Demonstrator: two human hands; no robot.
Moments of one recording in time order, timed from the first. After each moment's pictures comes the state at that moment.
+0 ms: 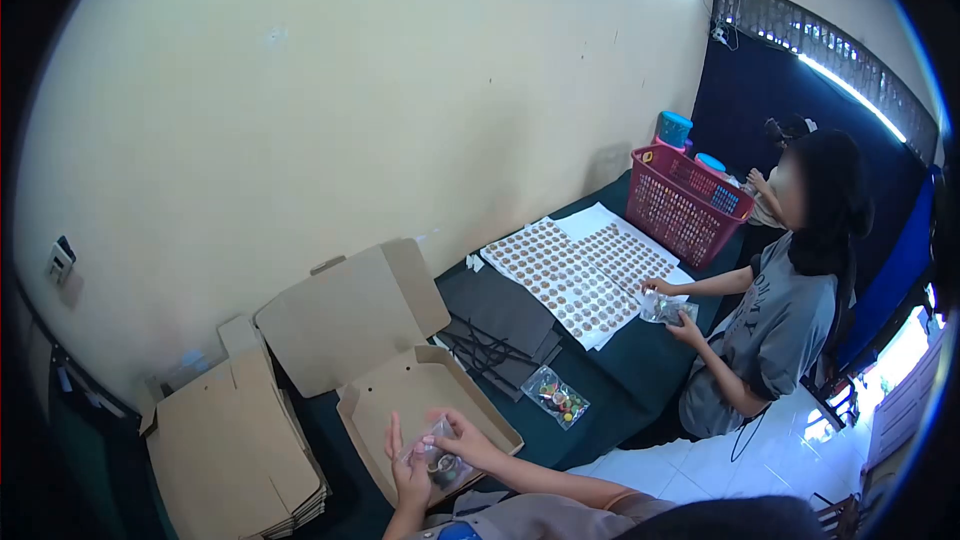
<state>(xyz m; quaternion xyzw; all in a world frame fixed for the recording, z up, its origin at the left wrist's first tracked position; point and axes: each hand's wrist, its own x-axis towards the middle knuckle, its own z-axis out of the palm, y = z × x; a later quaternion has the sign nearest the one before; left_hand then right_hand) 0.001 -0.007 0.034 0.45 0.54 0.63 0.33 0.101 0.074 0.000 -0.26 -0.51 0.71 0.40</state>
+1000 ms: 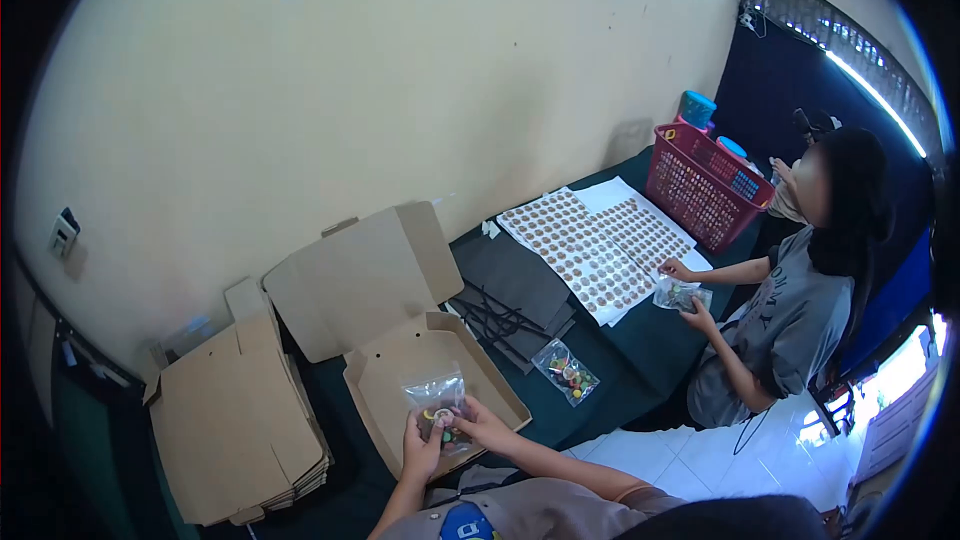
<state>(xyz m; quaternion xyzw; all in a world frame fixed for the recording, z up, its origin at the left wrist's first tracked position) -0.005 -0.004 -0.014 0.33 0.53 0.61 0.49 0.121 0.070 -0.027 -0.24 -0.51 0.78 0.27</state>
